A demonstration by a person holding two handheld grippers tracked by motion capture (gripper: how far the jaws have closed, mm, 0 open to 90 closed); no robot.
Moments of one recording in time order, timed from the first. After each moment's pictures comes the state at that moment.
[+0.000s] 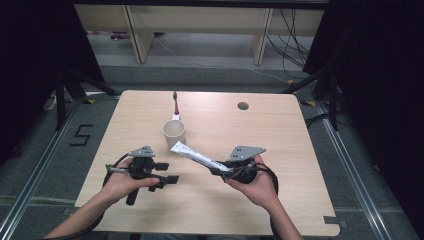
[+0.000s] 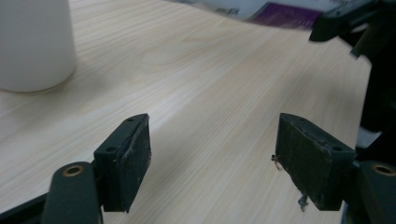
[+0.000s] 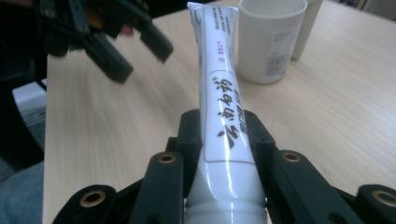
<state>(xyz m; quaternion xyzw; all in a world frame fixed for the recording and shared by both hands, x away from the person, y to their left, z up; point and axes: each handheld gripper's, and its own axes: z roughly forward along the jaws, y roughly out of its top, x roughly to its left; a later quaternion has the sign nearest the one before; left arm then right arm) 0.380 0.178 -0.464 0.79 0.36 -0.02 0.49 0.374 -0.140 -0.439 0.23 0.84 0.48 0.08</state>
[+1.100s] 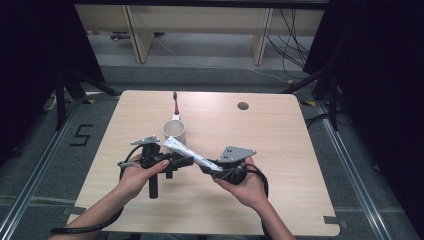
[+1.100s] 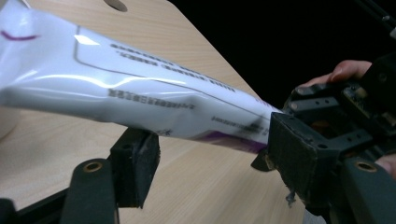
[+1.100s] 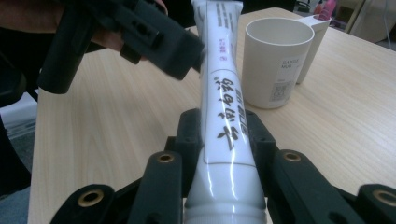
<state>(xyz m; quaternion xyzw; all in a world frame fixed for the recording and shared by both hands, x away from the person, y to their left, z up) 0.395 0.151 -0.447 0.69 0.42 -0.06 0.59 0.371 -0.115 -0.441 0.23 0.83 0.50 0.11</state>
